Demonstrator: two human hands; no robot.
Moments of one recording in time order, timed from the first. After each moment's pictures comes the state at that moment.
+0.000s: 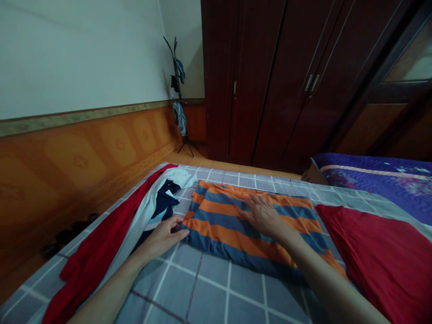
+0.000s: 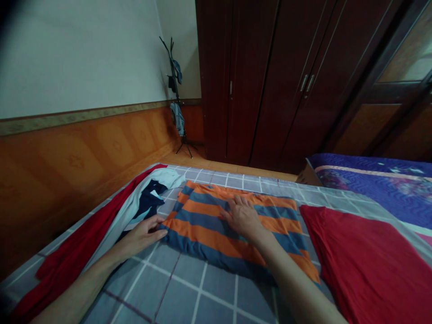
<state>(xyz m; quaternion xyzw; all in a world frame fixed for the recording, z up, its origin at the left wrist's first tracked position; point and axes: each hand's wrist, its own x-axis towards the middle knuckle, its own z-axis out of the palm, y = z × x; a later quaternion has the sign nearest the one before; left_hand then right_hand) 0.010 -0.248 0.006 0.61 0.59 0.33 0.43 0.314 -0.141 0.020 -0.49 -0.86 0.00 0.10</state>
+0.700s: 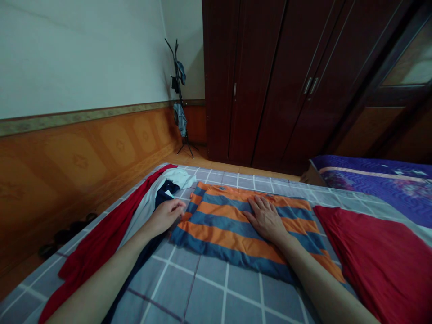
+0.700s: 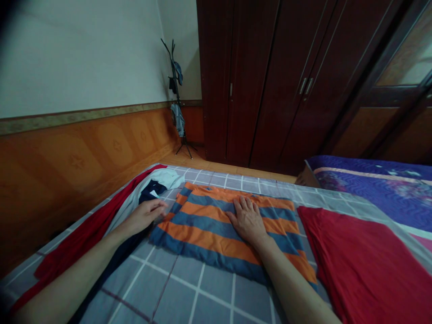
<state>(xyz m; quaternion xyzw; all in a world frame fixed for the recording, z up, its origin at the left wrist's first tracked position) 0.000 -0.210 0.029 0.64 0.64 0.32 0.28 0.336 -0.126 -0.026 -0.54 -0.83 -0.08 0.11</state>
